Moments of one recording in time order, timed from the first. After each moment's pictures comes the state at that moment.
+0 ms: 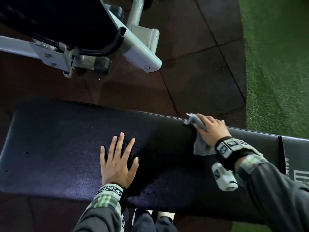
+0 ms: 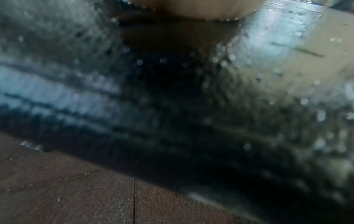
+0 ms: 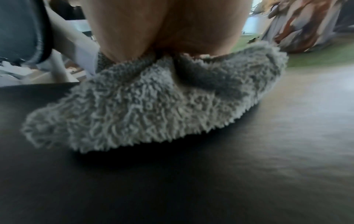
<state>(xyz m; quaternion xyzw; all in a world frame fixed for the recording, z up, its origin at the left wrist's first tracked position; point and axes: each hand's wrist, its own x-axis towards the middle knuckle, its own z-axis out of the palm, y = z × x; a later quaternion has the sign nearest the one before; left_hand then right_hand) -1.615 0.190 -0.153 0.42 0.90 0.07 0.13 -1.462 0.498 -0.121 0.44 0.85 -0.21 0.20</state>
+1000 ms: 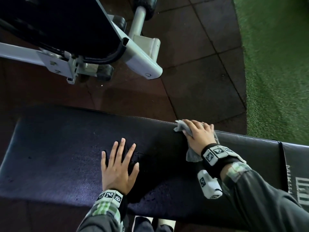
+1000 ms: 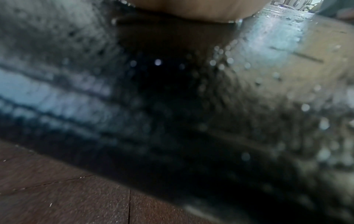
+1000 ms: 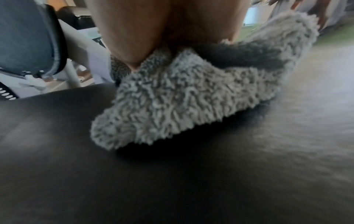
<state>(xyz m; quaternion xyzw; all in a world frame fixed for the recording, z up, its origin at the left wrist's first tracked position) -1.617 0.190 -0.152 0.42 0.89 0.08 0.14 -1.490 0.469 -0.125 0.40 0.88 -0.18 0.17</state>
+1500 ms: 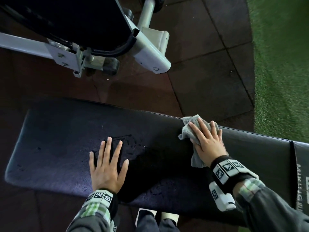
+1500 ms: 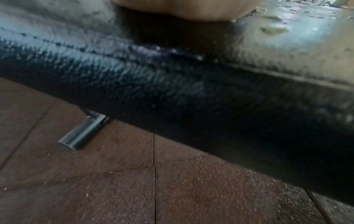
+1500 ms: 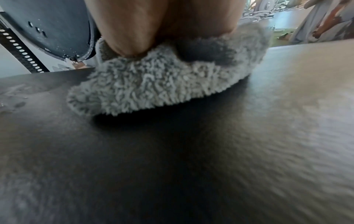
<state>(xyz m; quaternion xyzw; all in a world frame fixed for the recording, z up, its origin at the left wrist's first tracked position) -1.637 0.145 -0.156 0.36 0.92 0.07 0.11 -1.460 0.442 -0.131 0.35 0.90 -0.20 0.14</state>
